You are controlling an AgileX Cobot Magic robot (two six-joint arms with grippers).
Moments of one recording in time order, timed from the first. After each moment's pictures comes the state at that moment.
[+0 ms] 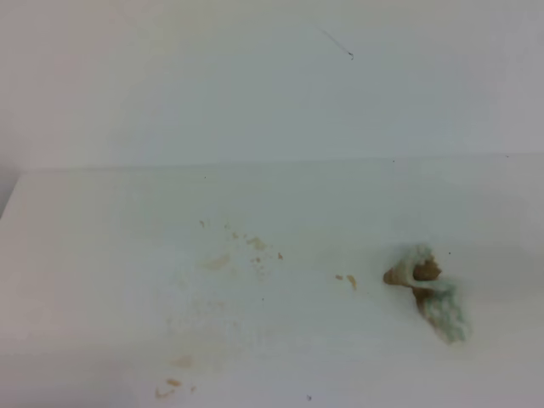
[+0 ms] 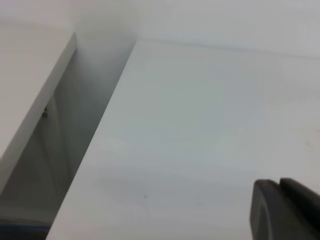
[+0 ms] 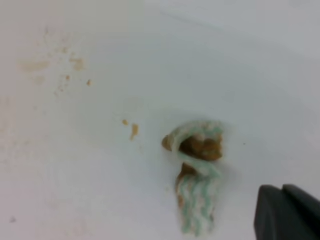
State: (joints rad) left arm 0.14 -0.02 0.01 -0.09 0.31 -0.07; right arm 0.43 0.80 -0.52 -0.26 0.26 0.10
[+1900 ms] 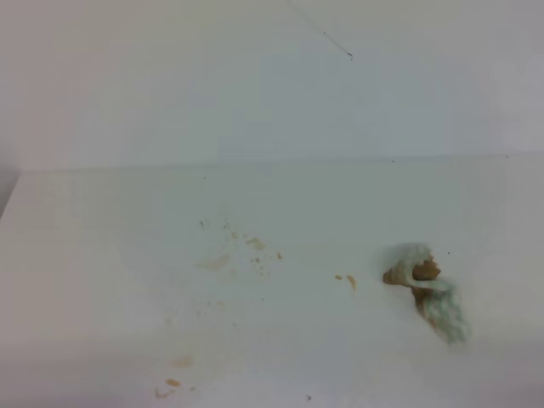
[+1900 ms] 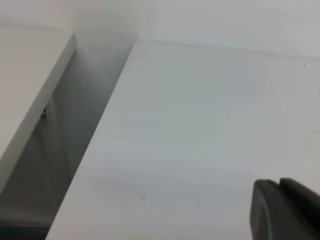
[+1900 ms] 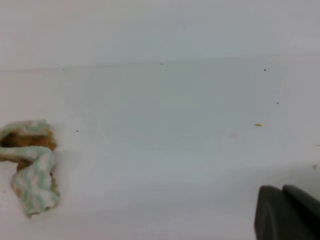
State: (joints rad) left arm 0.13 -0.03 0.03 -0.09 0.31 -0.07; right arm -0.01 -0.02 0.03 -0.29 0.33 0.21
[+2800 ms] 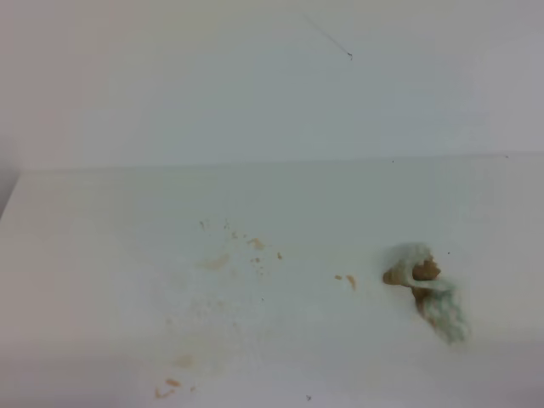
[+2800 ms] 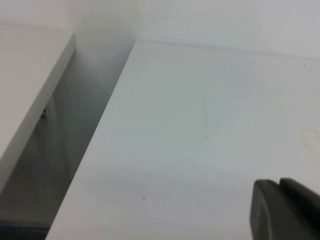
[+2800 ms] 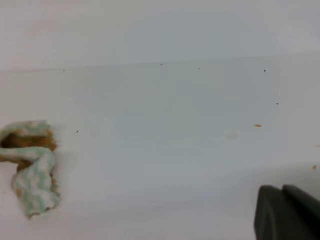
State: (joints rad) left arm 0.13 -0.03 0.03 -0.09 0.30 -0.07; right arm -0.01 -0.02 0.03 -0.29 0.33 0.21
